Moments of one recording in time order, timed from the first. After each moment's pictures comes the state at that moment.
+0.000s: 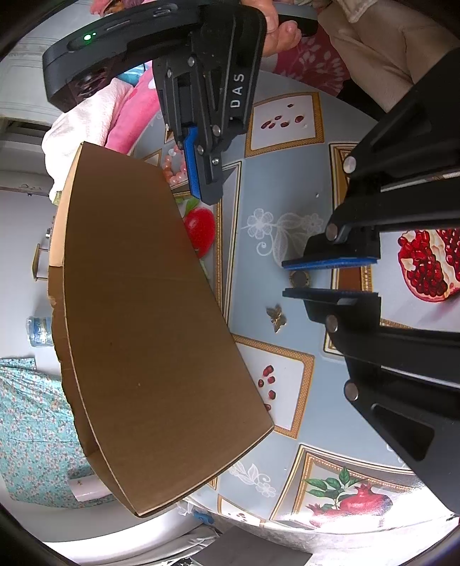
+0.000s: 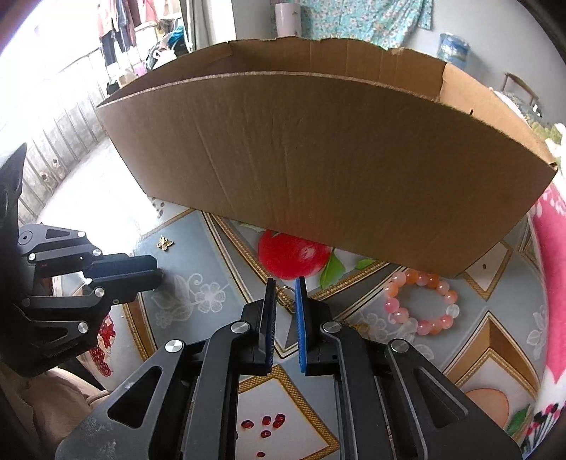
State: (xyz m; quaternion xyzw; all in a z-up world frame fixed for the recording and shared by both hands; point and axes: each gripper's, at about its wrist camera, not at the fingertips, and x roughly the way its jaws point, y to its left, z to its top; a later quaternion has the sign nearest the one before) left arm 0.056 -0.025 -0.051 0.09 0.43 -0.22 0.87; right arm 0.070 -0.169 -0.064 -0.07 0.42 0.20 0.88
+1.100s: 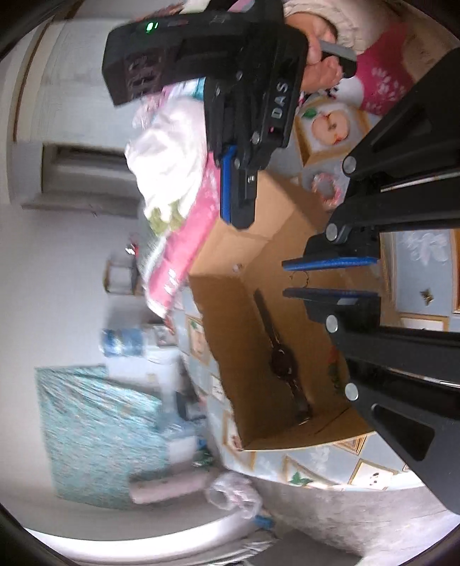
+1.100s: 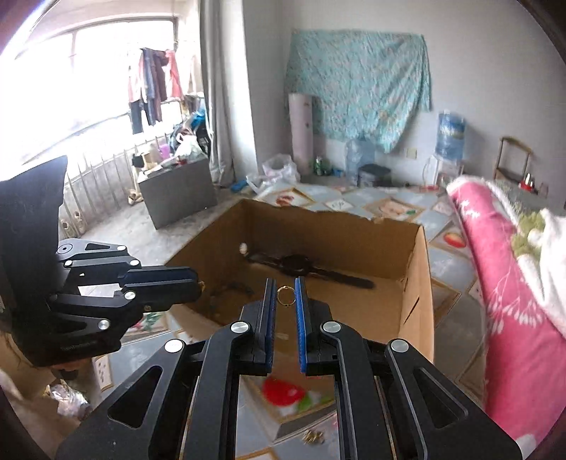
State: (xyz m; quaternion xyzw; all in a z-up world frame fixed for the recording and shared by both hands) left arm 0.120 -0.025 0.076 0.05 0.32 -0.26 0.91; right arm 0.077 -0.218 0.073 -0.03 0.27 0.24 0.93
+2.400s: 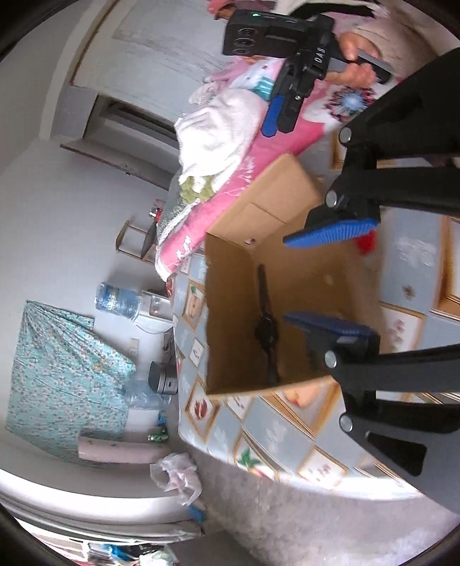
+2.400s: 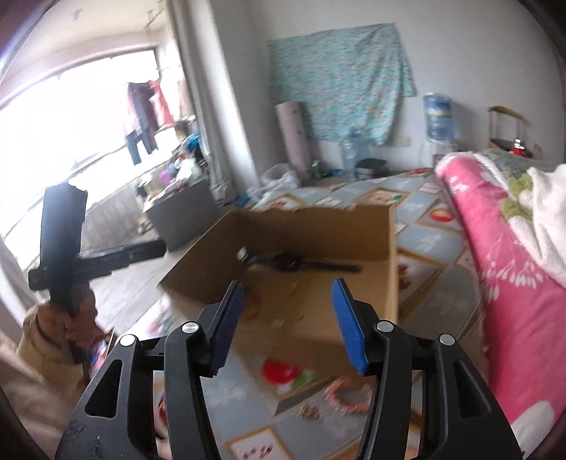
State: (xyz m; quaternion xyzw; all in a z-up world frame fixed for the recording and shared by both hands) left arm 0.091 0.053 0.089 -0.07 0.32 -0.22 0.92; right arm 0.032 -0.265 0.064 0.03 0.26 0.28 0.92
